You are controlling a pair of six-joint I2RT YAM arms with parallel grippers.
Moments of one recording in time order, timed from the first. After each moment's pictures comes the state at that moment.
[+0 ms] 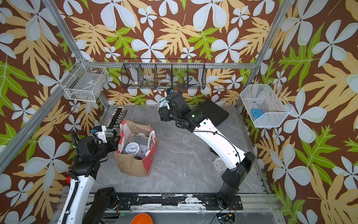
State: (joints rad) left arm 0.17 0.71 0.64 -0.35 0.43 -0.38; right arm 0.78 1.73 1.98 -0.80 0.18 0.29
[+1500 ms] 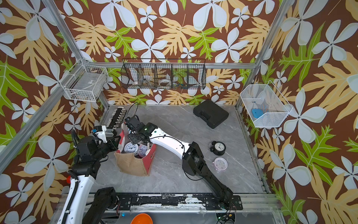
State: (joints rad) left arm 0.17 0.72 0.64 -0.34 0.43 -0.38; right arm 1.01 2.40 2.39 -0.83 0.16 0.14
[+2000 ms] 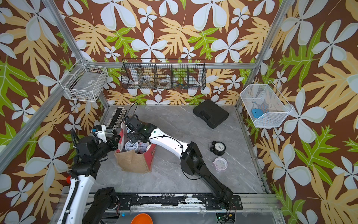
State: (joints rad) left arm 0.17 0.72 0.64 -0.33 0.43 -0.38; right arm 1.00 2.43 2.40 -0.79 0.11 0.12
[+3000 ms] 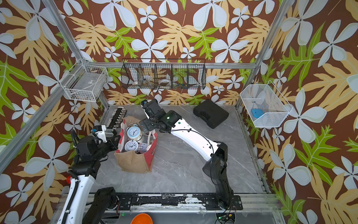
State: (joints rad) left arm 0.17 0.72 0.64 -0.33 0.43 -0.38; right arm 0.88 1.96 2.12 -0.89 0.21 0.11
